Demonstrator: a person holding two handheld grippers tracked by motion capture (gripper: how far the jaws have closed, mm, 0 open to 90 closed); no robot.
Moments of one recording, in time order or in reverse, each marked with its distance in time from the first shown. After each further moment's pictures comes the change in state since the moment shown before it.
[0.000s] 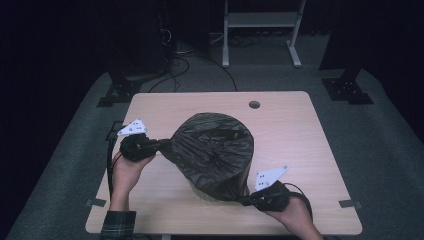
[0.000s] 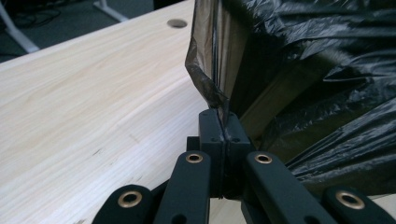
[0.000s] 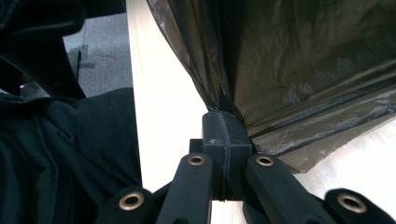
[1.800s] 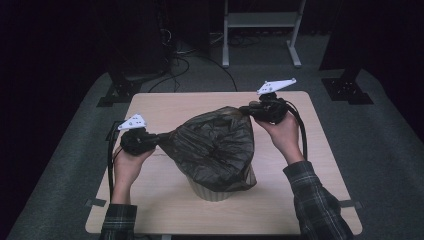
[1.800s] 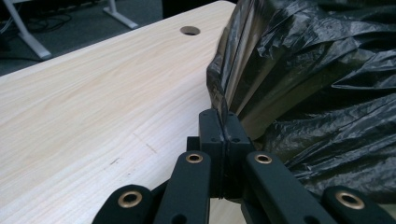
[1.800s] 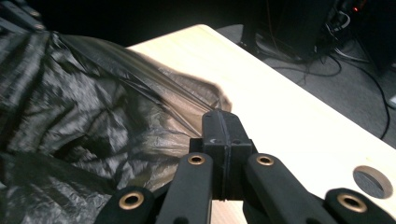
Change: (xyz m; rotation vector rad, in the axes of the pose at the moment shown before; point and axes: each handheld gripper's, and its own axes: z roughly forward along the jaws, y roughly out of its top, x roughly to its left) left arm 0.018 0.006 0.008 -0.025 0.023 -0.012; right arm -0.148 0.128 -0.059 -0.207 -0.348 0.129
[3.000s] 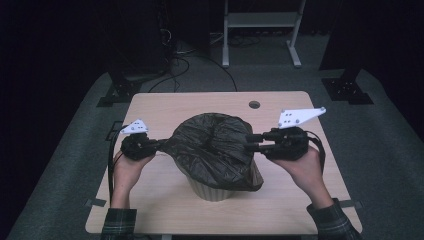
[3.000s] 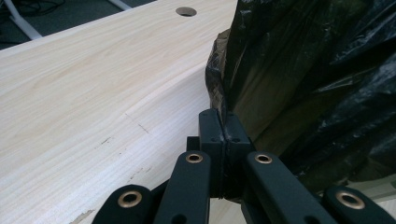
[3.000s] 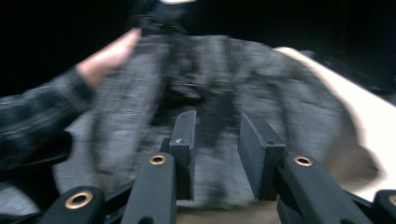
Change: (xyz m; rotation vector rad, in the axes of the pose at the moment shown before) left arm -0.008 -0.011 -0.002 0.048 -0.012 -0.005; right arm 0.085 -0.030 -0.080 -0.102 0.266 -0.056
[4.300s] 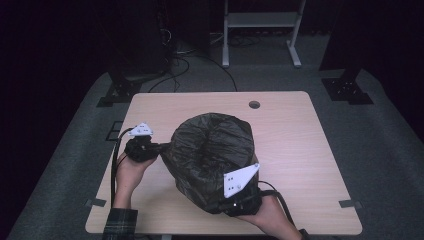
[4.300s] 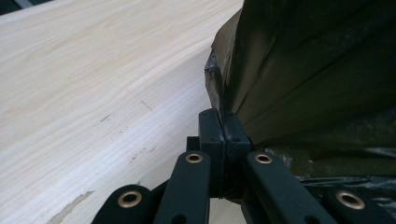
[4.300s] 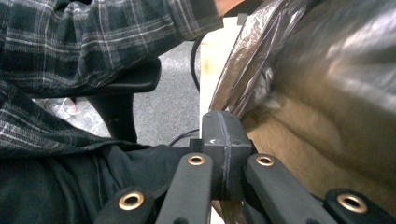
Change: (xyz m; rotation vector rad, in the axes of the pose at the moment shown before) left arm 0.005 -0.012 0.018 0.080 0.016 -0.011; right arm 0.095 -0.056 0.098 0.224 0.303 -0.167
